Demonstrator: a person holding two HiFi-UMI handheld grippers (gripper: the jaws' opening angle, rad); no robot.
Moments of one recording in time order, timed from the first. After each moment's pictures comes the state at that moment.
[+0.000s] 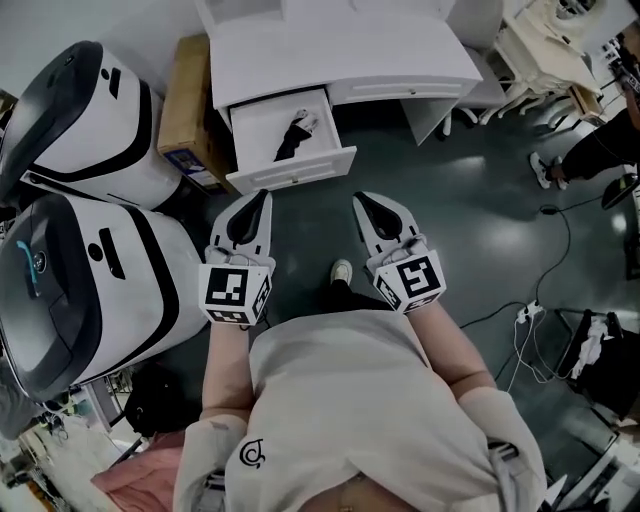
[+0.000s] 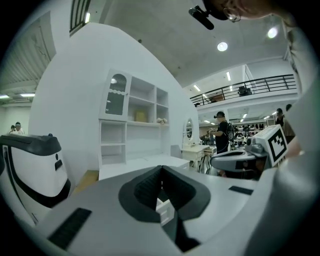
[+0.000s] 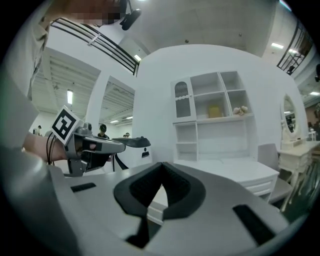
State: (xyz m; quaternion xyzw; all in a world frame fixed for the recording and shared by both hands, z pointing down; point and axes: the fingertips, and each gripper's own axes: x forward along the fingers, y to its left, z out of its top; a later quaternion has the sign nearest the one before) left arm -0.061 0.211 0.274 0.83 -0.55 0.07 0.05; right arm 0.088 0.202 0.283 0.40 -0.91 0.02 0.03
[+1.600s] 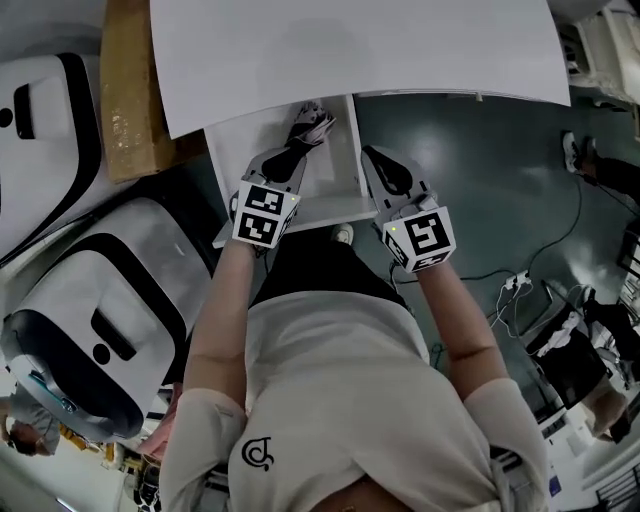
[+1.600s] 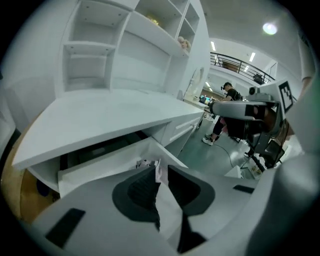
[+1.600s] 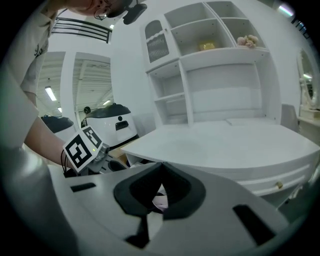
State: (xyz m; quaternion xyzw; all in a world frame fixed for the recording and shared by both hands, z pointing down) left arm -0.065 -0.114 0.594 0.81 -0.41 0.28 0.30; right arm 0.038 -0.142 0.486 0.38 -0.90 0.16 0.17
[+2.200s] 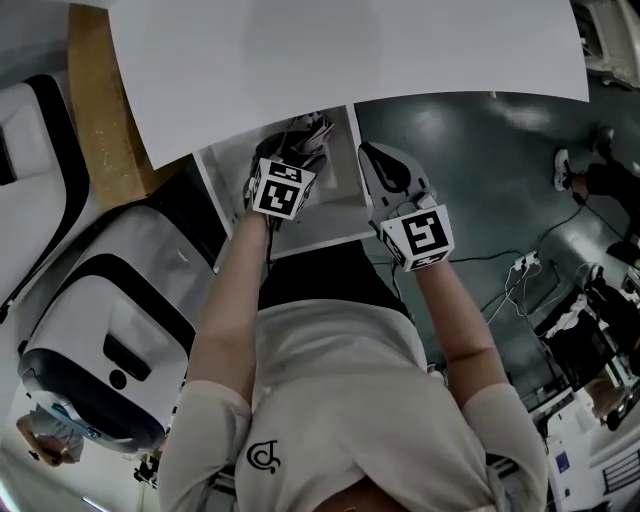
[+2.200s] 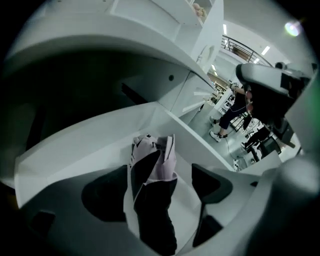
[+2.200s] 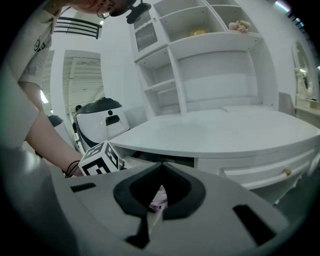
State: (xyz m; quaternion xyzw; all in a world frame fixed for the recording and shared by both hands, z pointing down) left arm -0.045 -0.140 0.712 0.78 -0.36 0.37 0.37; right arm 0.038 -0.172 0.546 0.39 -0.88 0.19 0.19
